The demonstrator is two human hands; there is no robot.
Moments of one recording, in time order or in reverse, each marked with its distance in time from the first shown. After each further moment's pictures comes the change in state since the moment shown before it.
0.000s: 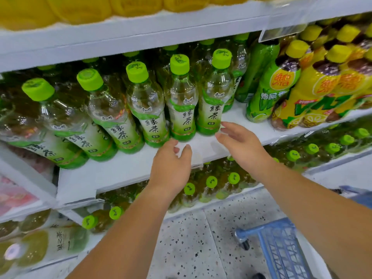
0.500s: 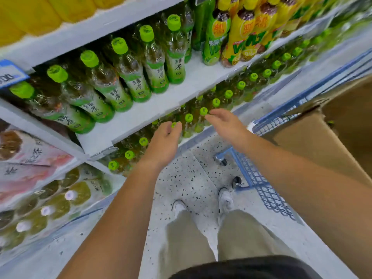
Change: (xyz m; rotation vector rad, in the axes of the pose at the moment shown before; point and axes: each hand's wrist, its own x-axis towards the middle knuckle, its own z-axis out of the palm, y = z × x) left_hand -0.128 0.013 -0.075 0.034 -0.492 -0.088; right_hand -0.188 -0.040 -0.011 -0.040 0.048 0.373
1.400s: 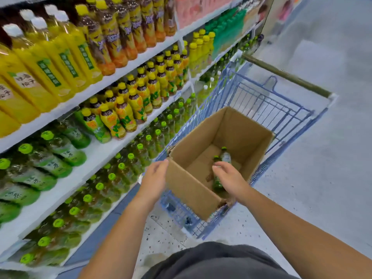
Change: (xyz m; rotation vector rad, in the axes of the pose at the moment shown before) left_hand -0.120 0.183 0.275 0.017 -0.144 0.147; right_hand -0.197 0.157 -0.313 0.293 0.408 0.090
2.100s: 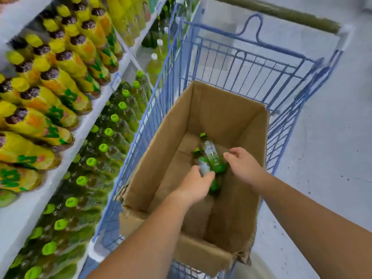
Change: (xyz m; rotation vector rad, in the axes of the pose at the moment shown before) left_hand 0.206 -0.024 0.217 0.540 -0.588 -0.079; right_hand 0.189 0.079 -0.061 -0.057 0.276 0.300
